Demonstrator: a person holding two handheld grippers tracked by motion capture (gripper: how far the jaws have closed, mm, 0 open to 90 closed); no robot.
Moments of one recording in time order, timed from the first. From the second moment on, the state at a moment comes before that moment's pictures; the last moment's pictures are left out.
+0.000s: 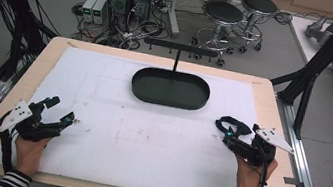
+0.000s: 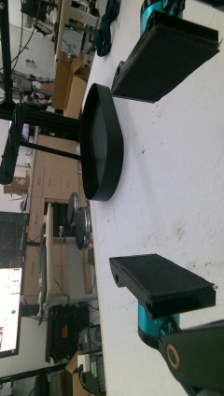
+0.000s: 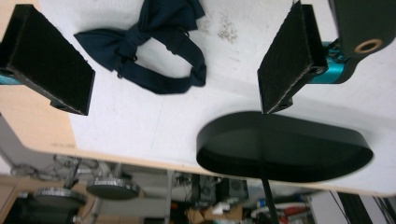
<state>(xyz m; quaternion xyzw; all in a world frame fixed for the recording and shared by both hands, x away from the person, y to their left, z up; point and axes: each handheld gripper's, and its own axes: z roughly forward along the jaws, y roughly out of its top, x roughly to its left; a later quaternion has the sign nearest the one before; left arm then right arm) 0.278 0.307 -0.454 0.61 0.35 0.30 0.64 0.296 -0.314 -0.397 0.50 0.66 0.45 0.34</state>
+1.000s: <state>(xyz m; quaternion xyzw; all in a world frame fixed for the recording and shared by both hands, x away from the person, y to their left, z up) 0.278 0.307 -0.454 0.61 0.35 0.30 0.64 0.344 -0.332 -0.400 0.63 0.65 0.35 0.24</state>
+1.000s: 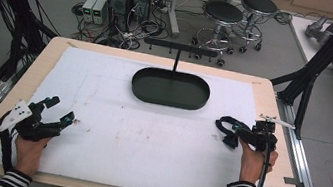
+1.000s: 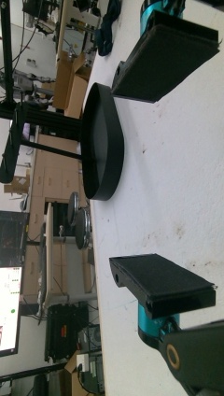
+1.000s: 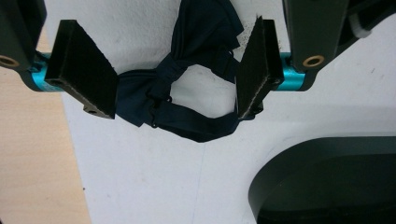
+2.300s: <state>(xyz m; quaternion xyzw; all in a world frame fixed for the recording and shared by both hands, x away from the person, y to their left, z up) 0.279 0.308 -0.454 0.61 0.36 0.30 0.64 0.375 -0.324 -0.421 0.72 0.62 0.25 0.17</state>
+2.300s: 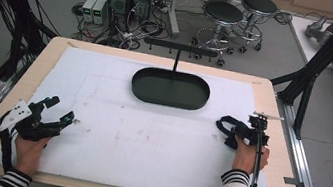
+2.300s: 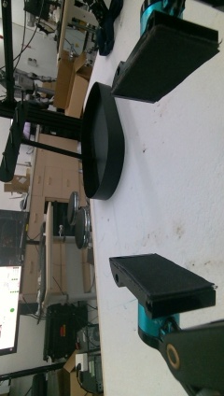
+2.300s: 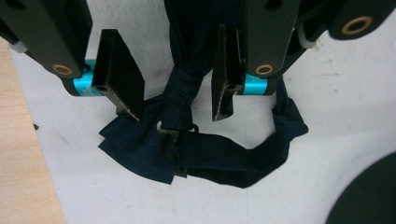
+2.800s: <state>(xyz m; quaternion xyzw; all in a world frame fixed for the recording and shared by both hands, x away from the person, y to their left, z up) 0.279 0.308 -0.454 0.61 0.36 0.30 0.64 0.380 -0.315 -0.421 0.71 0.65 0.22 0.17</state>
